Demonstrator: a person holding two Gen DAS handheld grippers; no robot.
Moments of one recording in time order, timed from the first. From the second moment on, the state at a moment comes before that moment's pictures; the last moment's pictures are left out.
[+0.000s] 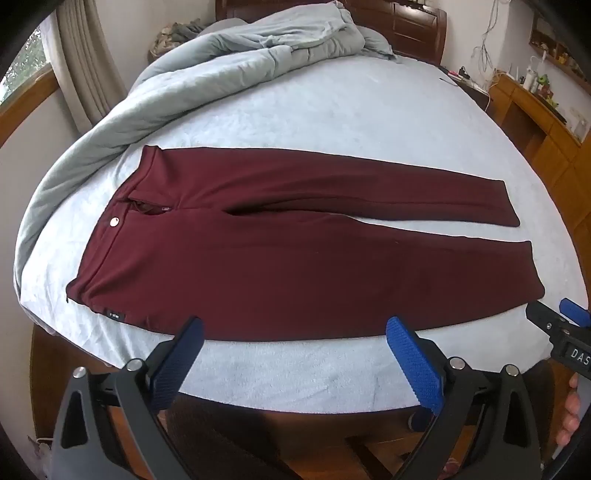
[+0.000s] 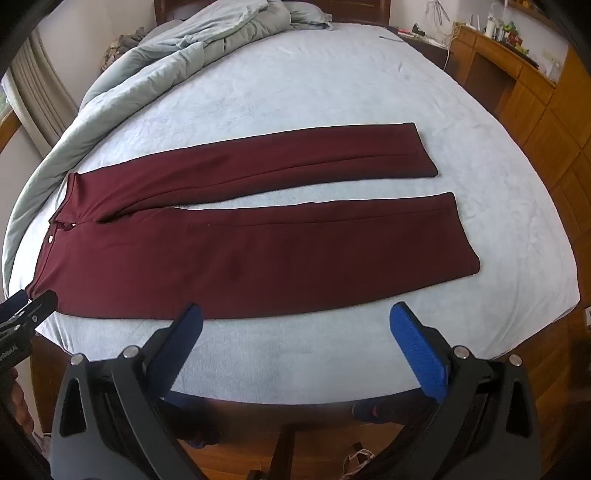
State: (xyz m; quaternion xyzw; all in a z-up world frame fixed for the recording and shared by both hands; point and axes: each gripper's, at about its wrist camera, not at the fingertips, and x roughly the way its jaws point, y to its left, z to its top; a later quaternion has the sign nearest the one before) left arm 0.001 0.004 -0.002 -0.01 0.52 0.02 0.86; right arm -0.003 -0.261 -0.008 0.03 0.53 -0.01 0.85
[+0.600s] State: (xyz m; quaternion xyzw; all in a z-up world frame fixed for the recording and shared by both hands) left arm 0.004 -0.002 0.004 0.00 0.51 0.01 0.86; right arm 0.000 -0.264 -0.003 0.03 0.53 -0.02 0.85
